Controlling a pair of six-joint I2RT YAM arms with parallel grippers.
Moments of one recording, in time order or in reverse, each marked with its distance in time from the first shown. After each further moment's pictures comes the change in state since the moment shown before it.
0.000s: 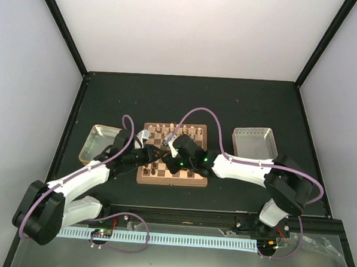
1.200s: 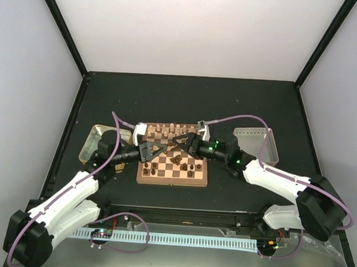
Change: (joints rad) left arm 0.005 -0.250 0.002 0.127 0.196 0.084; right arm -0.247 -0.330 -0.278 0.373 -0.330 0.786
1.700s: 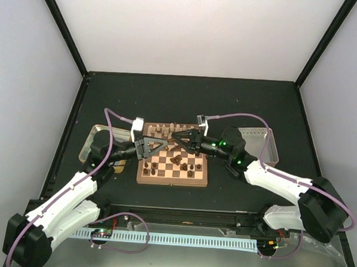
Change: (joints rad) left arm 0.000 -0.045 0.020 0.218 0.115 -0.152; right arm 0.001 -0.003 -0.003 0.315 -0.137 0.238
